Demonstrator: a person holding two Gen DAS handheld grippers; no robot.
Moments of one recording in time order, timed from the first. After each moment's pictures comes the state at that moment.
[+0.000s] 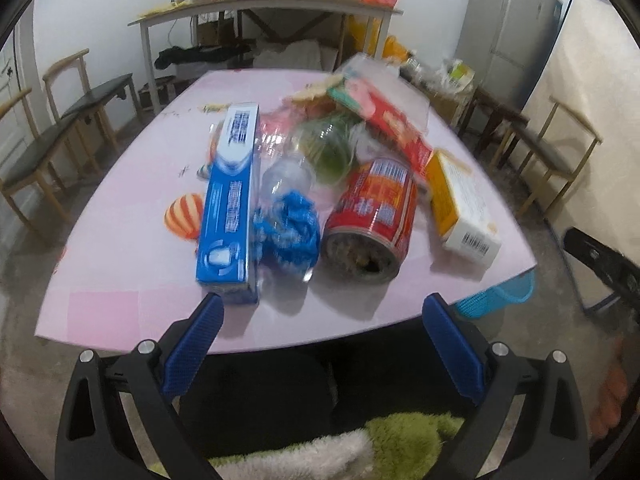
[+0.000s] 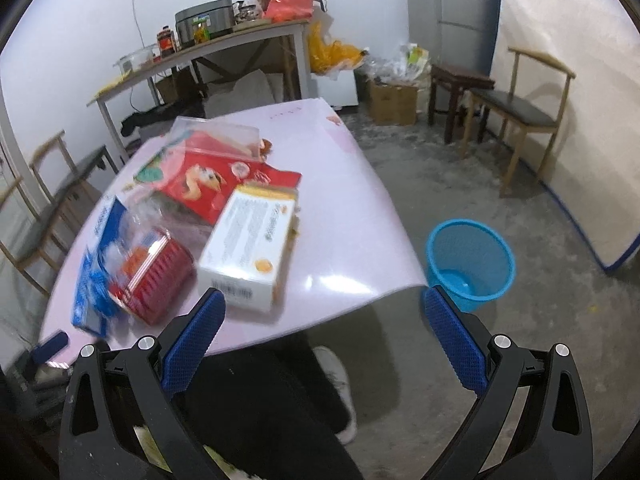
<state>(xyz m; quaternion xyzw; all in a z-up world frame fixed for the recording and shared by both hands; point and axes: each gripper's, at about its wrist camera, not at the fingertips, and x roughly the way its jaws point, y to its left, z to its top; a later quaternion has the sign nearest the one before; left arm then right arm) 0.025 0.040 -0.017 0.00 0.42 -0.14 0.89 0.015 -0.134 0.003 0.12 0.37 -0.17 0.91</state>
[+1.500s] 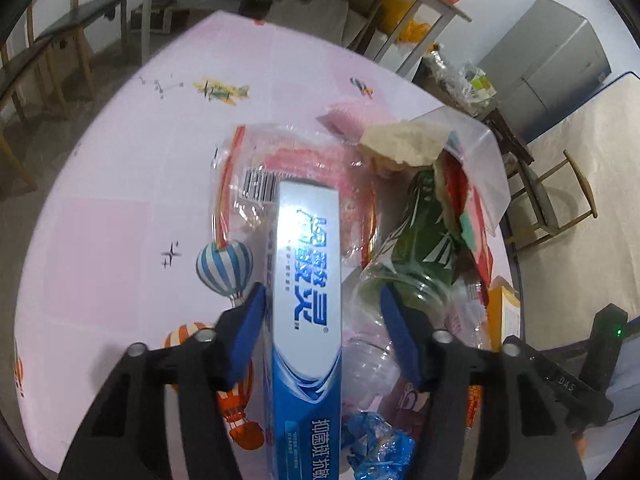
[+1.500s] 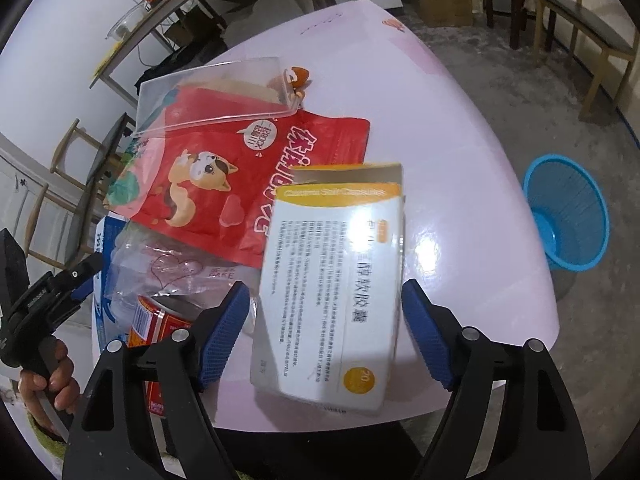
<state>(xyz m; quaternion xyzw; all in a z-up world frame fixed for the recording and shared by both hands) 0.228 0.101 -0.030 -0.13 0.54 -0.16 0.81 0.153 -0.161 -0.050 0.23 0.51 -0.04 0.83</state>
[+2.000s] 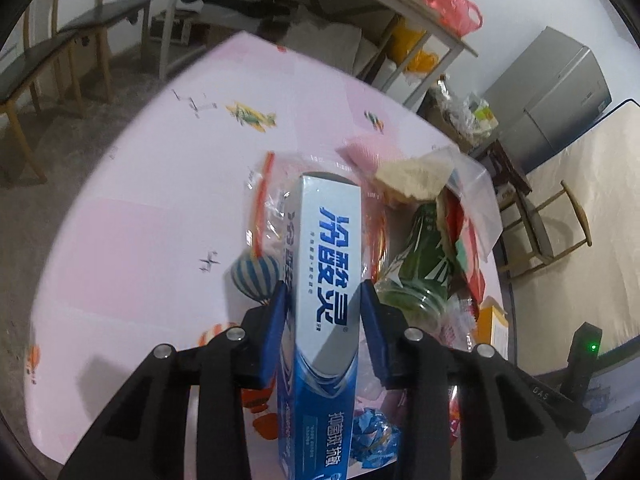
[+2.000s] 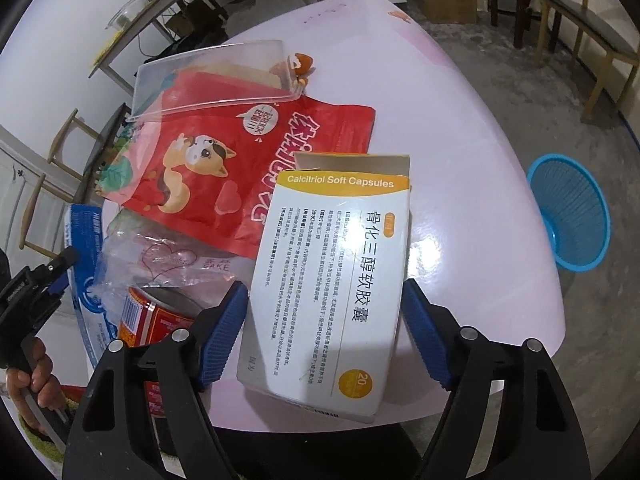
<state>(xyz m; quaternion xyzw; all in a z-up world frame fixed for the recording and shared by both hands) 0.205 0.136 -0.001 -0.16 0.49 -0.14 0.85 0.157 -0.153 -0.059 0.22 0.52 -0.04 0.82</state>
